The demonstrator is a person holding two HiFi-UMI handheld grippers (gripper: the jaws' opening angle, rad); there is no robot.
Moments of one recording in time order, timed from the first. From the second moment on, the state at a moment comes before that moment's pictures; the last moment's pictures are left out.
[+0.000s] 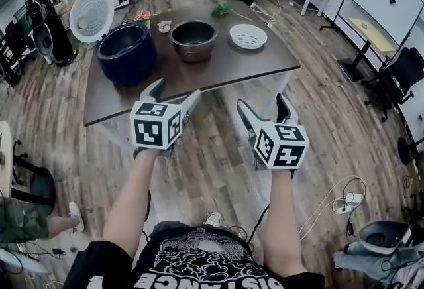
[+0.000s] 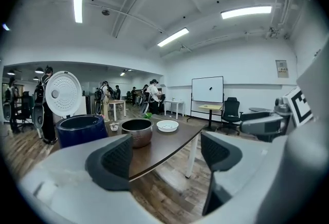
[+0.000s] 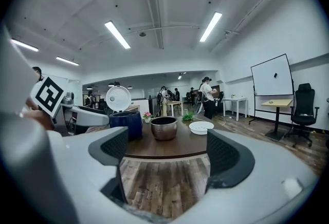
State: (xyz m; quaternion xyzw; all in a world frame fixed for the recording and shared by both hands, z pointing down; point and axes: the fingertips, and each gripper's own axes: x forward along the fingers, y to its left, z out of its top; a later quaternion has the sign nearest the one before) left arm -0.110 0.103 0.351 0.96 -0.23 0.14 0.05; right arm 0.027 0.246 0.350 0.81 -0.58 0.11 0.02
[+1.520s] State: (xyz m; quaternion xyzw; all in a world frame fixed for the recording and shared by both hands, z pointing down) left arm -0.008 -0.130 0.361 0.95 -0.27 0.13 0.07; right arm 0.140 0.009 0.358 0.77 -0.62 0.12 0.06
